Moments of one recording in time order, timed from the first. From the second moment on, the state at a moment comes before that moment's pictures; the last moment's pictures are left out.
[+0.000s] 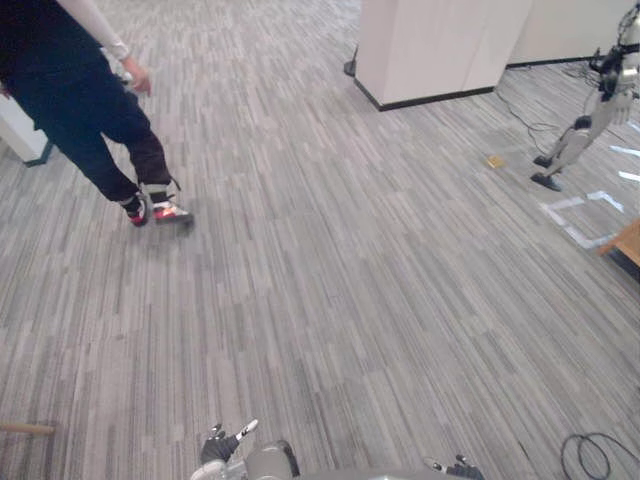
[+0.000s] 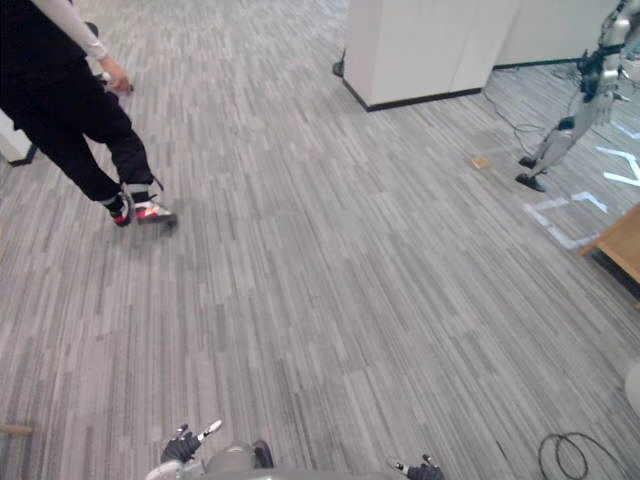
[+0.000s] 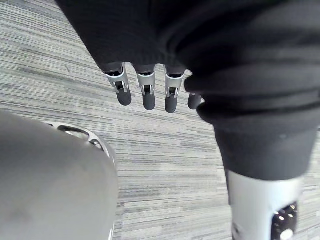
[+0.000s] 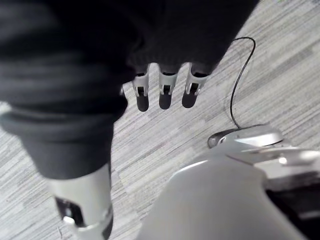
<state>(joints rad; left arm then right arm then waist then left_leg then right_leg) 0.13 0.02 0.32 0.98 -0.06 -0.10 0.10 0.15 -0.05 -0.37 1.12 -0.08 -0.07 -0.07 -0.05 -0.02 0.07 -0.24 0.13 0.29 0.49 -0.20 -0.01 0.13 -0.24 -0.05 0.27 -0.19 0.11</state>
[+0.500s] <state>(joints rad) 0.17 -0.01 0.33 1.00 -0.06 -0.10 0.11 0.27 0.00 -0.41 1.04 -0.03 -0.05 -0.04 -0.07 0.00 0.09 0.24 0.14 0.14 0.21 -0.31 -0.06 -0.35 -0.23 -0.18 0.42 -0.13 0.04</state>
